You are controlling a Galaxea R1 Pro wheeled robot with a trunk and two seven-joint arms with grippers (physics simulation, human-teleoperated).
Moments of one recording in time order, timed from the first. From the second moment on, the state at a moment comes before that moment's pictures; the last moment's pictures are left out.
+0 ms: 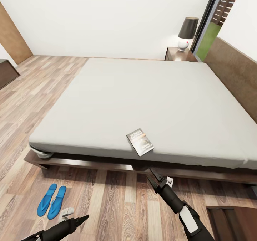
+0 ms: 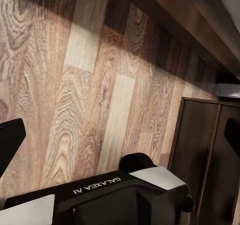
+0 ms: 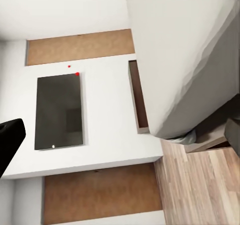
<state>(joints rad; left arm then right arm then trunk) -0.44 0.27 -0.25 -0.23 0.66 0.06 -0.92 -0.43 0.08 -0.29 -0.64 -0.71 0.51 1.12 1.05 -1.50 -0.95</state>
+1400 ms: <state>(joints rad) -0.44 0.27 -0.25 -0.23 0.66 0.06 -0.93 -0.43 0.08 -0.29 -0.64 -0.71 0.50 1.11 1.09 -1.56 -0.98</state>
